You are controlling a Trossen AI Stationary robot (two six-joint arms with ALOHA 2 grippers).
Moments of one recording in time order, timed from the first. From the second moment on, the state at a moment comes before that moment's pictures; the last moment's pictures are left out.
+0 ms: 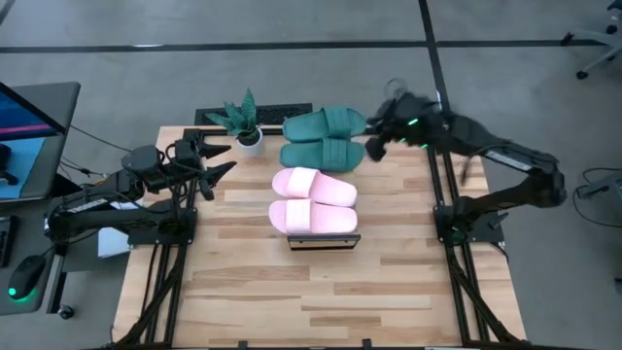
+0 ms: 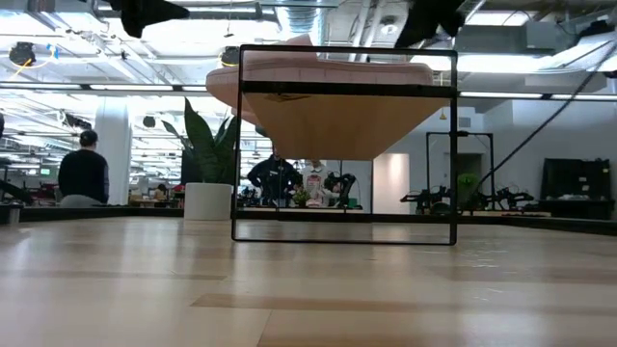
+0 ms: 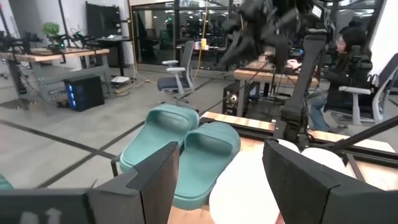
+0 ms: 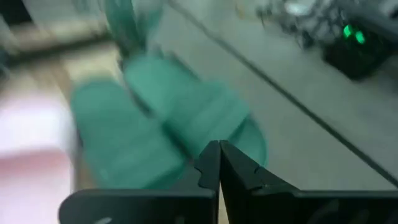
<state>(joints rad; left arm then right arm) 0.28 0.47 0.66 -0.19 -0.10 -0.04 -0.36 1.21 1.34 -0.69 0.31 0.00</state>
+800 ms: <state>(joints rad) 0.46 0.68 0.66 -0.05 0.02 -0.11 -0.80 0.99 1.11 -0.67 -0.34 -0.18</state>
